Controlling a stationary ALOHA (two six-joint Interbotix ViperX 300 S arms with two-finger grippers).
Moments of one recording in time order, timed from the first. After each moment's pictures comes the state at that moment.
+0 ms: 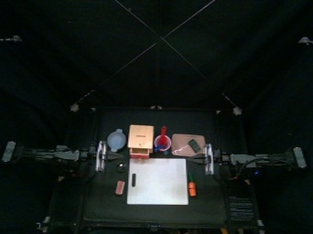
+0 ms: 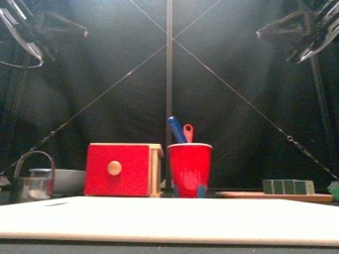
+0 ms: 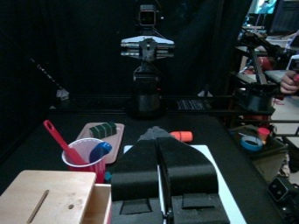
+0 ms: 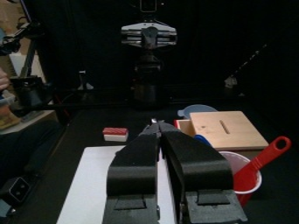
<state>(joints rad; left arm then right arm) 0.00 -0.96 1.19 0.00 -0.30 0.00 0.00 -0.97 1.17 0.00 -0.30 0.00</state>
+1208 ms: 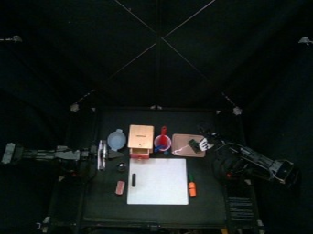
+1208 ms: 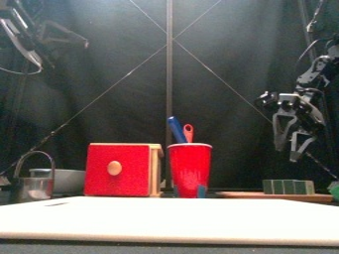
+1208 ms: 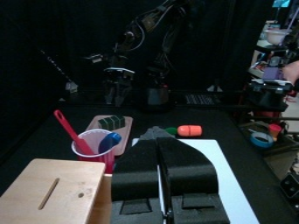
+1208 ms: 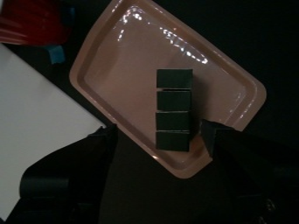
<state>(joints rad) 0.06 -0.95 1.22 0.00 -0.31 0.00 -0.77 -0.52 1.01 0.24 0.58 0.05</state>
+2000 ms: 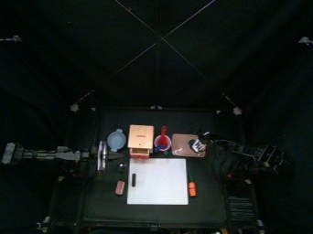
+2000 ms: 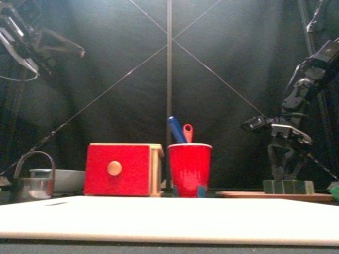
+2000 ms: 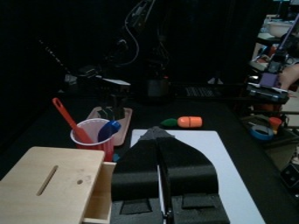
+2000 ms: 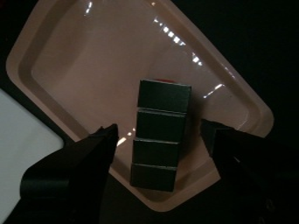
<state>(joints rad) 0.06 -0.95 1.28 0.00 -0.37 0.00 -0.70 -0.28 1.01 0.10 0.44 0.05</state>
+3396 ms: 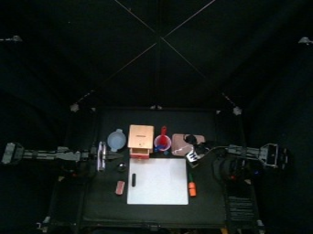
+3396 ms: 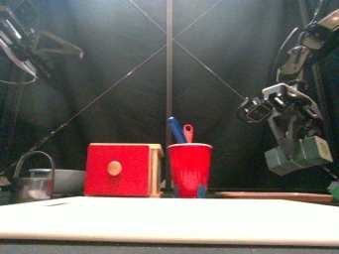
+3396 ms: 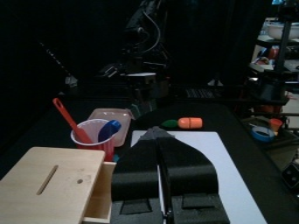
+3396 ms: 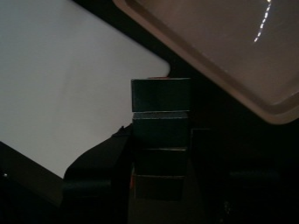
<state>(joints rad) 0.06 -0.95 1.29 0.00 -0.38 0.00 -0.17 -0.38 0.87 0.11 0.70 0.88</state>
